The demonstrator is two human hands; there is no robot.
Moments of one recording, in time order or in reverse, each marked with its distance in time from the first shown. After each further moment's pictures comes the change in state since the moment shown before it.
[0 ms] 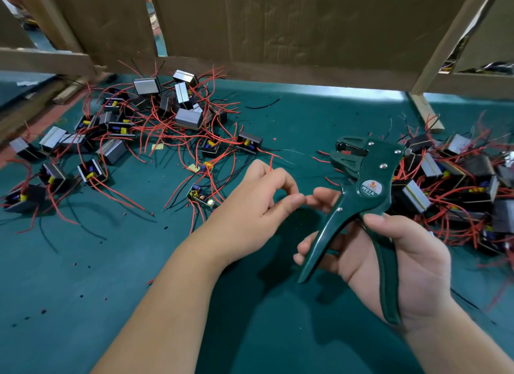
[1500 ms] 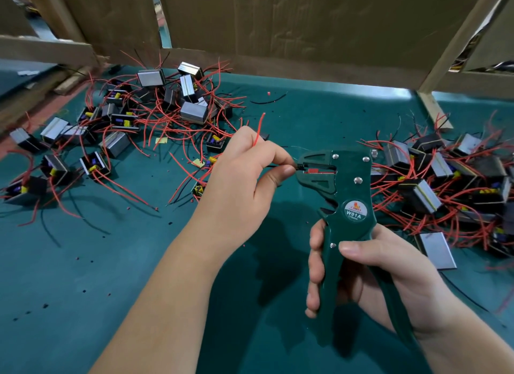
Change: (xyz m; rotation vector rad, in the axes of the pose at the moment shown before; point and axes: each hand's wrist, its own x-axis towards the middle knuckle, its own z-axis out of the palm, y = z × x) left_hand 0.000 0.008 -0.018 0.120 0.432 0.195; right_hand -0.002 0.001 -0.001 -0.197 -0.161 0.261
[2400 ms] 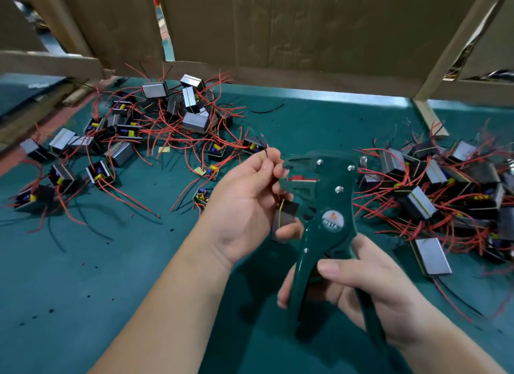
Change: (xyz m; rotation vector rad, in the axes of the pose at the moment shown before) left_hand 0.002 0.019 0.008 -1.470 -0.111 -0.685; right_hand 0.003 0.009 0.009 -0.086 0.006 -0.087
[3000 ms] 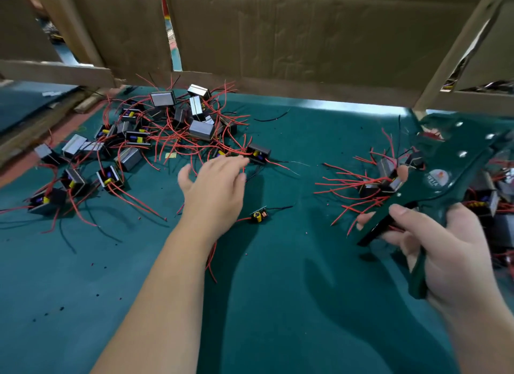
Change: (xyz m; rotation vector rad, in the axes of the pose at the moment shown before) left_hand 0.026 0.008 -0.072 1.923 0.470 0.313; right_hand -0.010 -0.030 -0.041 -0.311 0.642 -0.515
